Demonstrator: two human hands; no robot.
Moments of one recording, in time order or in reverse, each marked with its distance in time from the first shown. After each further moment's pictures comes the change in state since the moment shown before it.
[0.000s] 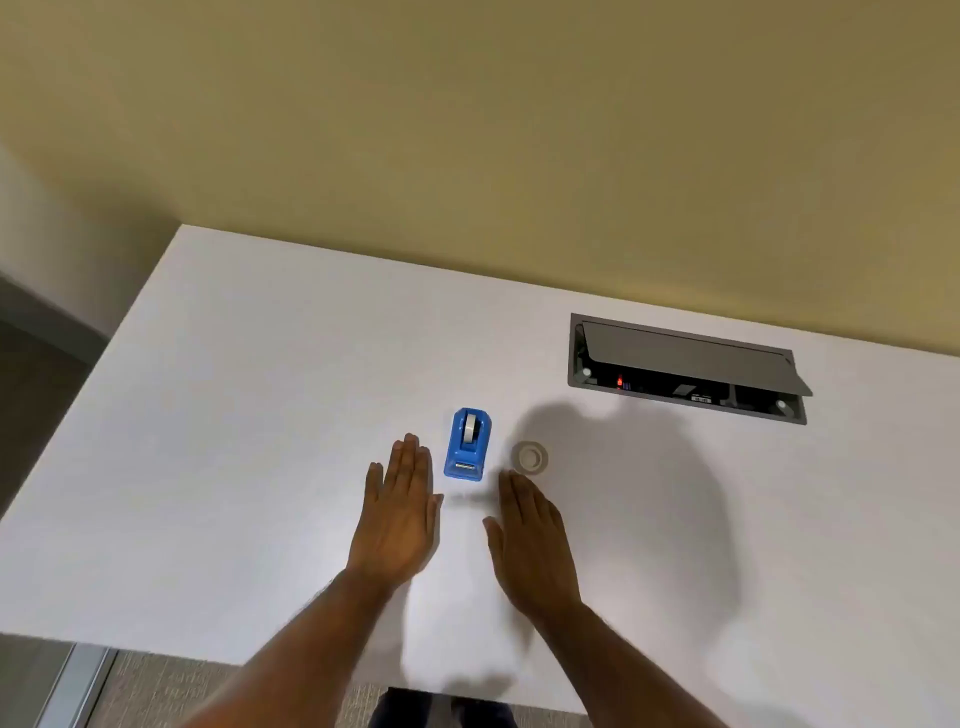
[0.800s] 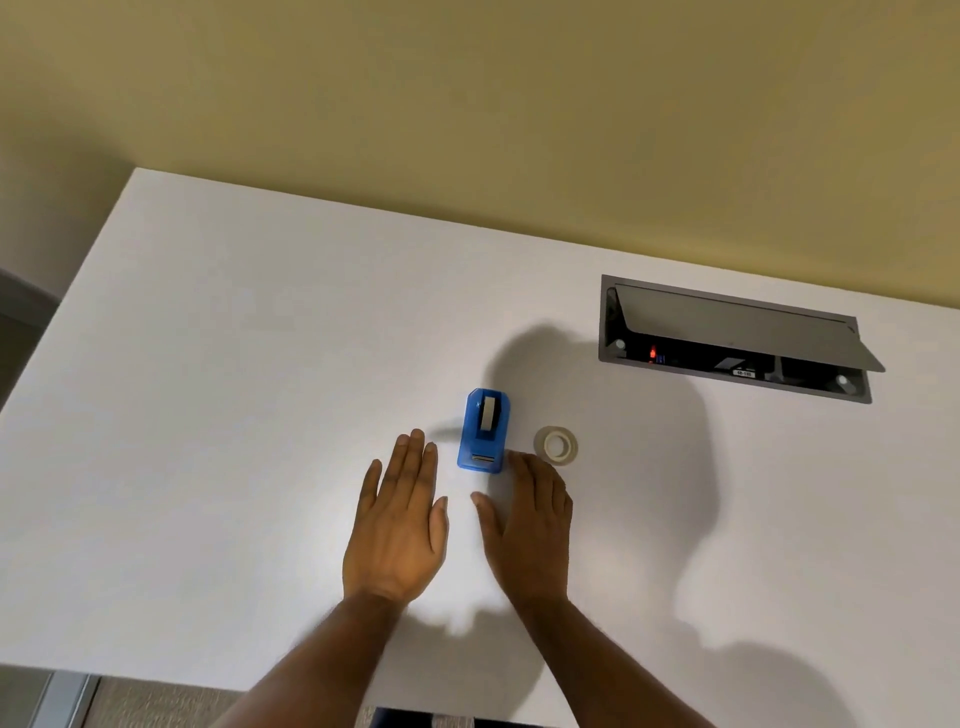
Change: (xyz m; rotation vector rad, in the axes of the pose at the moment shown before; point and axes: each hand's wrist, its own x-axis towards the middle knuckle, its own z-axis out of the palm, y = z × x) left_hand 0.001 -0.022 0.043 0.033 0.082 -0.039; right_hand 0.026 -0.018 0.059 0.168 0.138 0.247
